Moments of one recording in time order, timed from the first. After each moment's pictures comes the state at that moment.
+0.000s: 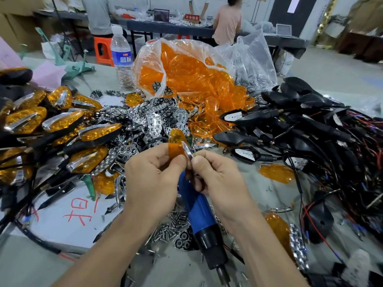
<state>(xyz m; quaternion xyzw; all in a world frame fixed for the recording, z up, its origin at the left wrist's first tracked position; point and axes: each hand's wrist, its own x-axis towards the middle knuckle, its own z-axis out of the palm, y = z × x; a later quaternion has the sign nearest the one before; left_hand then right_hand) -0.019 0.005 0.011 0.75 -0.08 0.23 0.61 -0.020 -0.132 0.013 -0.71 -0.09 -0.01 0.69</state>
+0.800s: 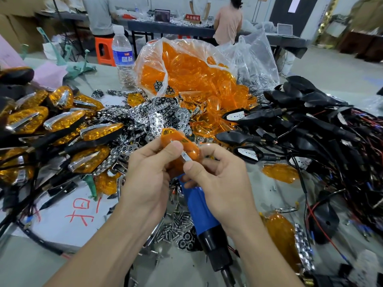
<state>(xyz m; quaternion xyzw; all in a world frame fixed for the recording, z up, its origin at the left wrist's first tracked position) -0.015 0.004 0.024 0.50 0.00 0.04 0.86 -0.025 -0.124 0.014 -0.68 -0.09 -0.07 0.72</state>
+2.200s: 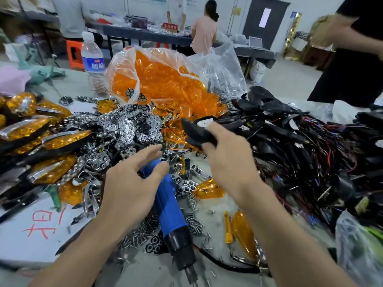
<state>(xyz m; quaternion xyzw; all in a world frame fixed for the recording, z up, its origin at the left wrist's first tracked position) -0.012 0.000 0.001 0.84 -0.05 0.17 0.51 0.005 -0.199 0.055 -0.93 -0.04 -0.20 0.29</state>
